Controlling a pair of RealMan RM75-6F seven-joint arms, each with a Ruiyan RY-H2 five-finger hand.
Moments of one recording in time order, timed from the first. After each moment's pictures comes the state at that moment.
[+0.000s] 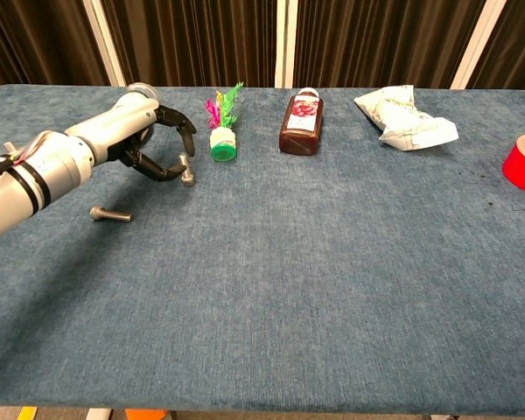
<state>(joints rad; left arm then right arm) -0.74 -1.82 -0.22 -1.09 1.24 0.96 -0.08 0.02 -1.08 0.06 -1.57 -1.55 1.57 0.03</state>
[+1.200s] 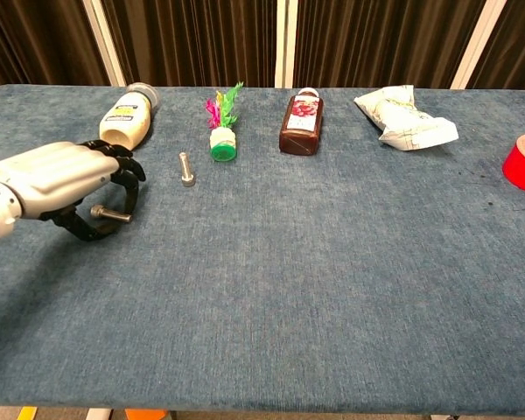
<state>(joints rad) -0.60 -1.64 -0.05 -1.41 1.19 1.05 0.55 0.03 -1.08 0.05 -1.55 -1.56 1.55 0.05</state>
